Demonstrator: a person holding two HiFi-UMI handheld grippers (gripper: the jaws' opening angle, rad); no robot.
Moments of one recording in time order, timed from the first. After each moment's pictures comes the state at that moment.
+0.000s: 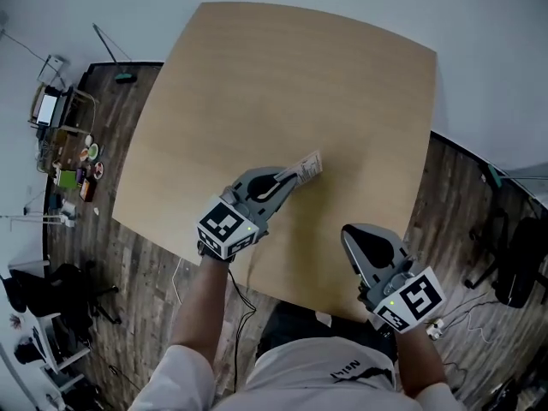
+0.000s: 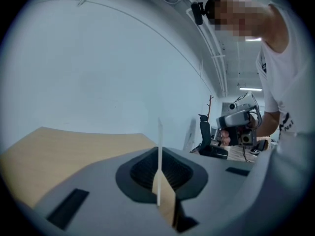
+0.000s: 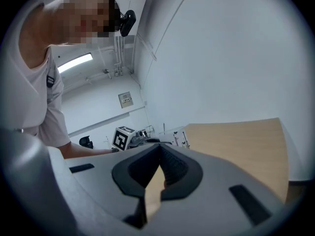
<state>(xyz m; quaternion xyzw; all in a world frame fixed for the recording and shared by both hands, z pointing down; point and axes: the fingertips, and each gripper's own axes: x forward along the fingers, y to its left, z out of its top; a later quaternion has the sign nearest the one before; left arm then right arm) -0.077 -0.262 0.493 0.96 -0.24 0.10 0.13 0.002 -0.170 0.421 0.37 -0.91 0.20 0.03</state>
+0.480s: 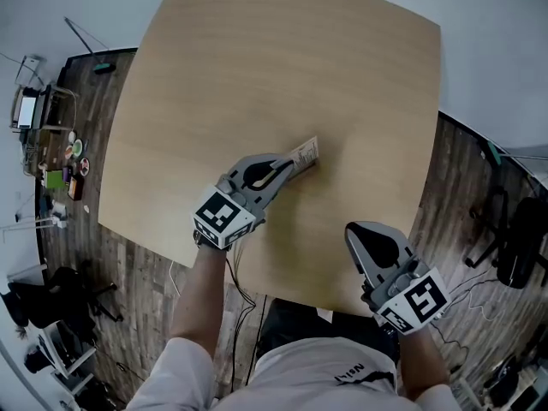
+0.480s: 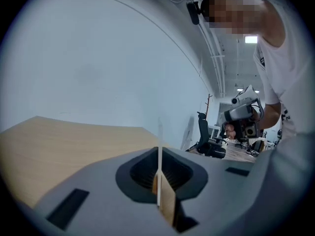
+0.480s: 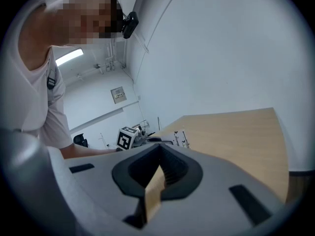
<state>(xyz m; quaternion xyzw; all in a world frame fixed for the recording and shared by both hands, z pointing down) -0.075 -0.286 0.560 0.96 -0.21 0.10 0.14 0.005 -0.182 0.469 0.39 -0.89 0.23 0.06</state>
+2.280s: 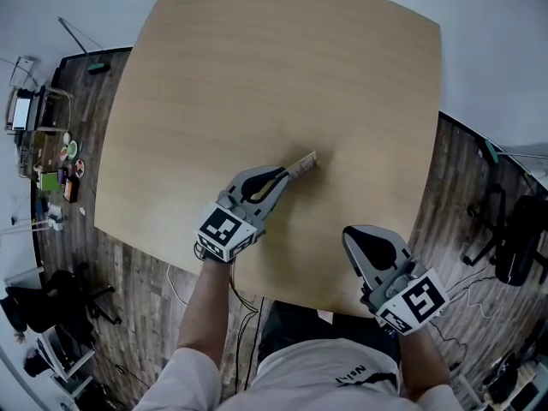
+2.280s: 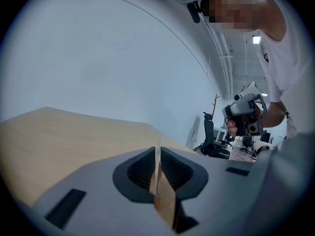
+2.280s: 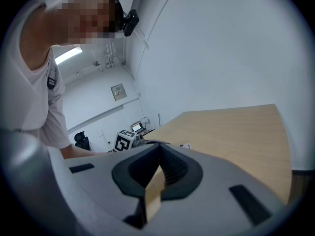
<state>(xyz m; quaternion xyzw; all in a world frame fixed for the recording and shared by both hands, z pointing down) -0.093 -0.273 0.593 0.95 -0.25 0.10 0.17 -0.005 -0.182 0.486 0.39 -0.89 0.24 0.07</state>
